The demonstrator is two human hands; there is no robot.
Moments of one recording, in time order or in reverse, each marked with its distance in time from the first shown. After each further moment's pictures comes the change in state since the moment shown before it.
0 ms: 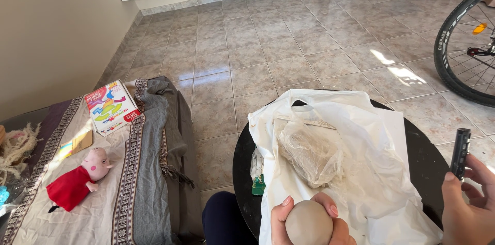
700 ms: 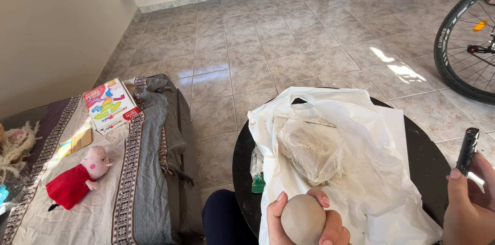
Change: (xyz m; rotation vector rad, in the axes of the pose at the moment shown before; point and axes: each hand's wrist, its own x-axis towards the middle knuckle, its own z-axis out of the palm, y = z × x) left_hand -0.001 0.002 0.008 -0.091 0.000 0.035; right_hand 0.004 -0.036 -0.003 0.077 0.003 0.056
